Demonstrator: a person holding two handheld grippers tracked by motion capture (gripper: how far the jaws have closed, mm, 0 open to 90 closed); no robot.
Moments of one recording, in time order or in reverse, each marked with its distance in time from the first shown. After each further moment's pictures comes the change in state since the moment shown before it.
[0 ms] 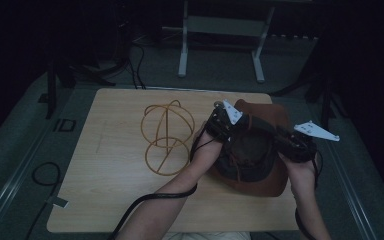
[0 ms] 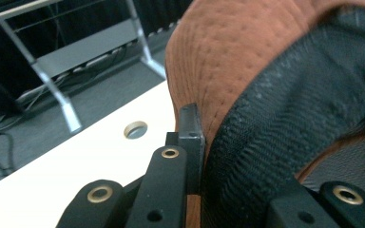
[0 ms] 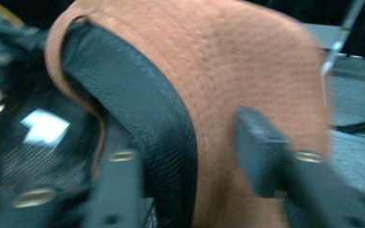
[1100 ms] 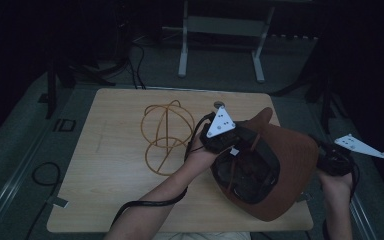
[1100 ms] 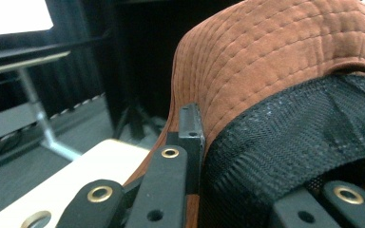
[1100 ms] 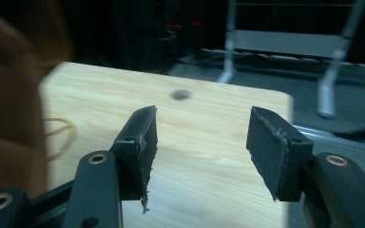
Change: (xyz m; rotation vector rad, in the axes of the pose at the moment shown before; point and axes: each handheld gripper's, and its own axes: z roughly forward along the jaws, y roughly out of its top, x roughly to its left) left arm 0.003 0.000 -0.059 -0.348 -0.426 0.031; right arm -0.068 -0.027 -0.052 -0.073 0.058 0.032
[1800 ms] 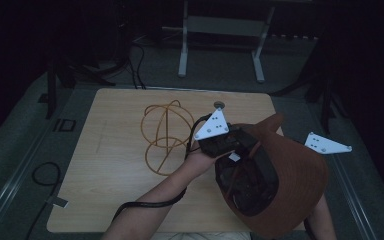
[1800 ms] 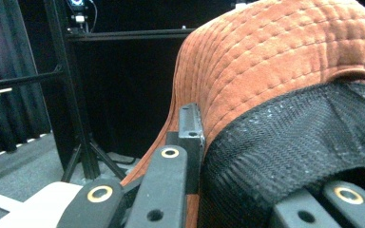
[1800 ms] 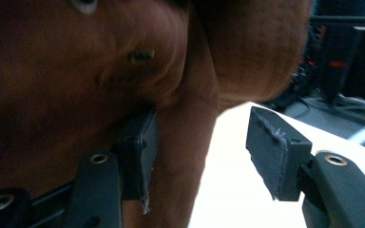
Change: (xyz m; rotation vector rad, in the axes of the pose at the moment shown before) left arm -0.005 0.008 -0.014 -0.144 -0.187 -0.023; right arm 0.076 0.017 0.029 -0.101 0.523 -0.151
